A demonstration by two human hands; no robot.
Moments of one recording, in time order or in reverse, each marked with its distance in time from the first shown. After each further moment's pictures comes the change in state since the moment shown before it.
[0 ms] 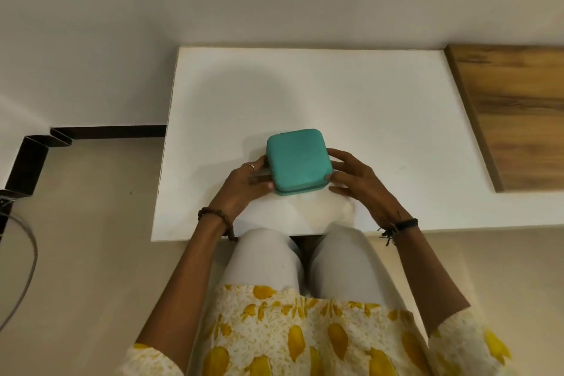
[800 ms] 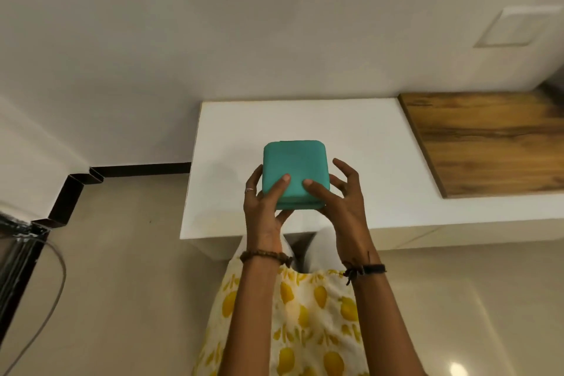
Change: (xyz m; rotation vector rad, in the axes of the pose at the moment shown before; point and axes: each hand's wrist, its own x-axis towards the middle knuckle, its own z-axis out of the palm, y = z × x) left_hand -0.125 0.098 0.076 -0.797 0.432 0.040; right_hand -0.138 -0.082 0.062 0.374 0.381 -0.201
